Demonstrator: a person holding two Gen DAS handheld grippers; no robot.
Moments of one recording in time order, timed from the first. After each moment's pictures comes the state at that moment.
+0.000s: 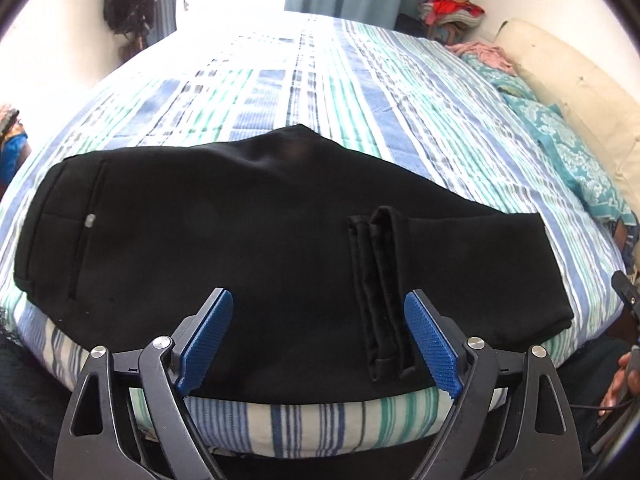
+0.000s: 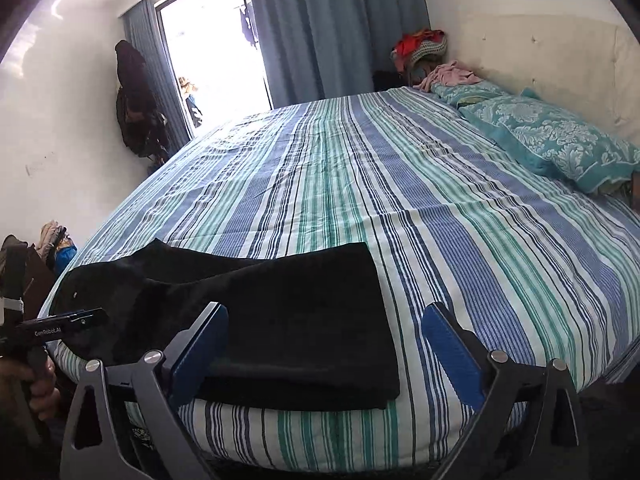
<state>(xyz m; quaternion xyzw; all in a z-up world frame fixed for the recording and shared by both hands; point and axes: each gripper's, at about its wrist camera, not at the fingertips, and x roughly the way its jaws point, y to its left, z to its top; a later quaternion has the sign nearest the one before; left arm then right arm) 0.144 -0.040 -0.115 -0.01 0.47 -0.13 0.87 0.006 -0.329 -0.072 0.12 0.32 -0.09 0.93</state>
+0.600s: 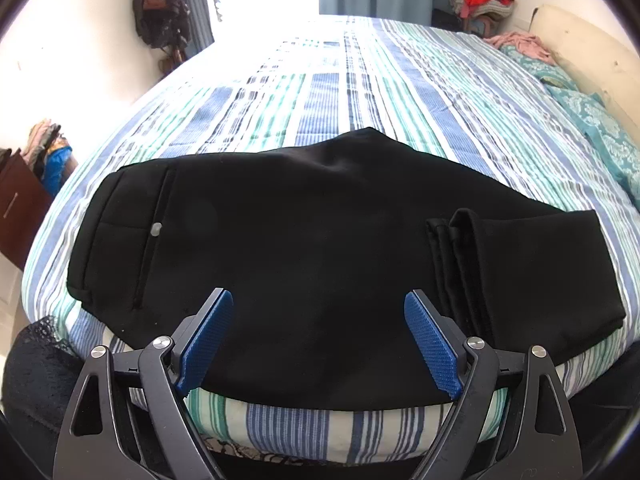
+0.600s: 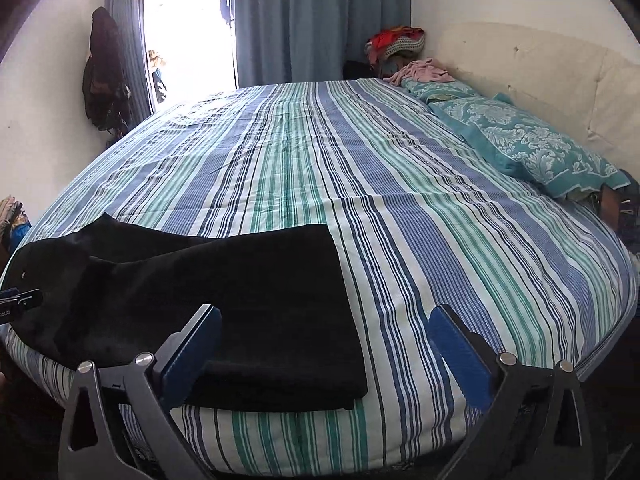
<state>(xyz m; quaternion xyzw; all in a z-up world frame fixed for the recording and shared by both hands) 0.150 -0.017 -0.117 0.05 0.46 -0.05 0.89 0.022 -0.325 -0.092 0.06 0.36 -0.17 0.91</state>
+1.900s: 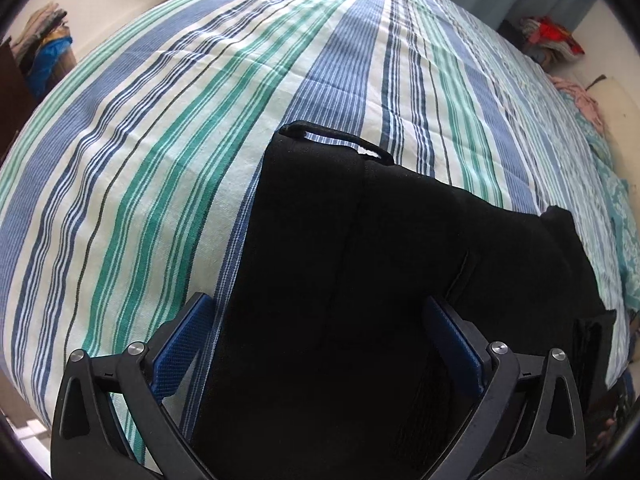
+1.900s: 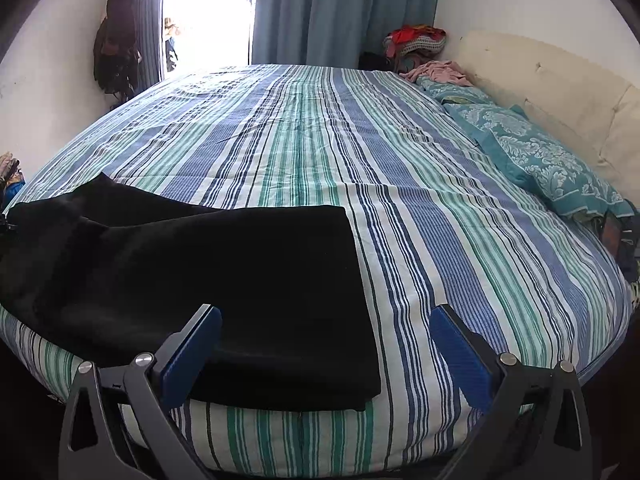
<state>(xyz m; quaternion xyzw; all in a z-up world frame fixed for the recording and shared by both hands) 0.284 0.182 -0.183 -0.10 0.56 -0.05 0.82 0.036 -0.305 -0.105 0.01 0.39 -0.16 0.90</state>
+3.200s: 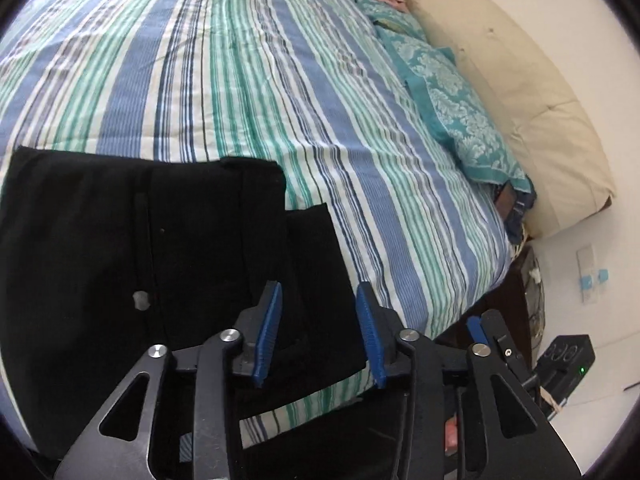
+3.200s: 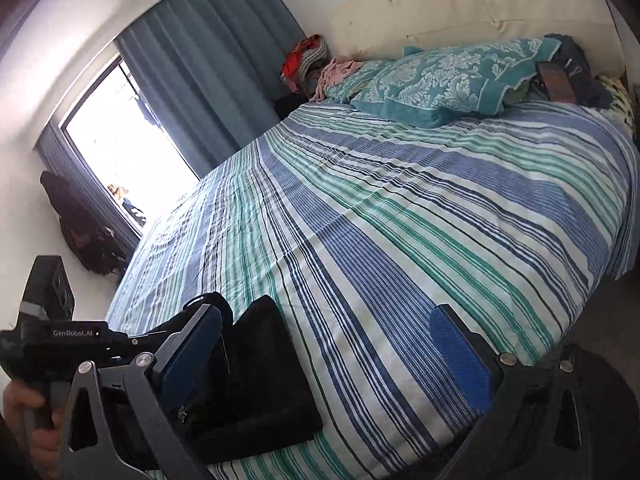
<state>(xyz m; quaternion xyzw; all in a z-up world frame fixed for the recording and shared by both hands) 0.160 -0.244 -0.061 -0.06 0.56 -0.35 0.75 -0.043 -0.441 -0.083 0.34 0.24 -0.19 0.89</state>
